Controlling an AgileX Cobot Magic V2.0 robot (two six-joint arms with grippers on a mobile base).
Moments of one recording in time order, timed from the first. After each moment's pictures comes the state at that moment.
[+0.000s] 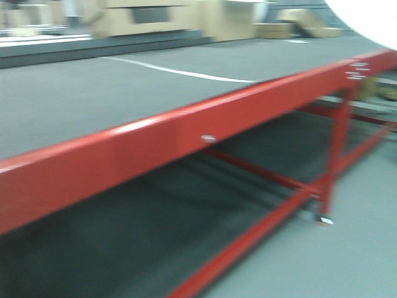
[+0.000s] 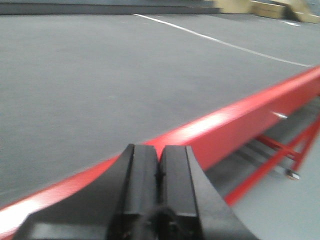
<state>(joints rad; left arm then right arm) -0.06 -0.02 0.03 0.01 0.13 -0.09 0.19 0.48 -0.14 0.23 -0.48 0.11</state>
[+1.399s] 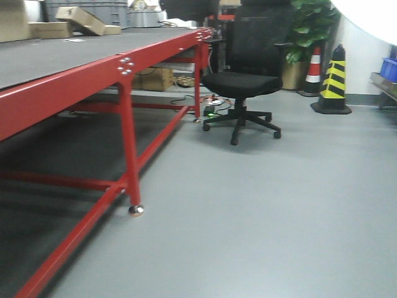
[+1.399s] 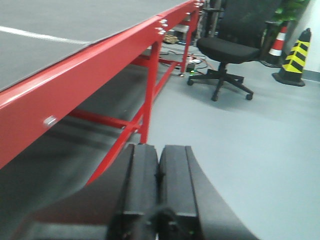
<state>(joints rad) -0.06 -0.02 0.03 0.01 0.14 -0.09 0.19 0.47 -0.14 0.23 -0.49 0.11</state>
